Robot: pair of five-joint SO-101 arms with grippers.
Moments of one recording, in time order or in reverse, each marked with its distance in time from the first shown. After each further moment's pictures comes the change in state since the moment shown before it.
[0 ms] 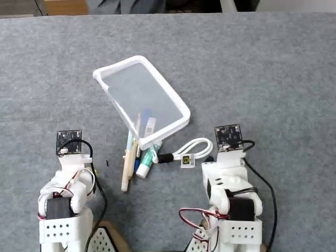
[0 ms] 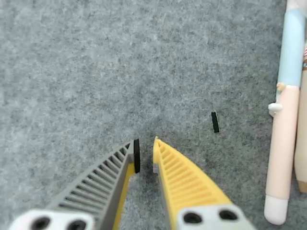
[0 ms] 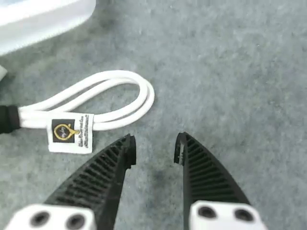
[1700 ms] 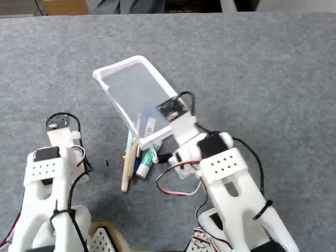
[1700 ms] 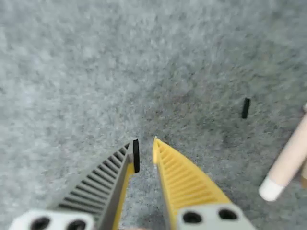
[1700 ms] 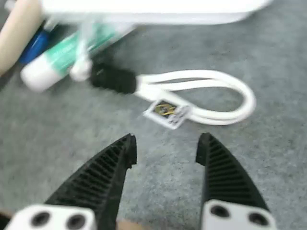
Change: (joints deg) left arm -5.9 63.1 -27.9 -8.4 4.0; right arm -25.3 65.5 -41.4 5.1 3.3
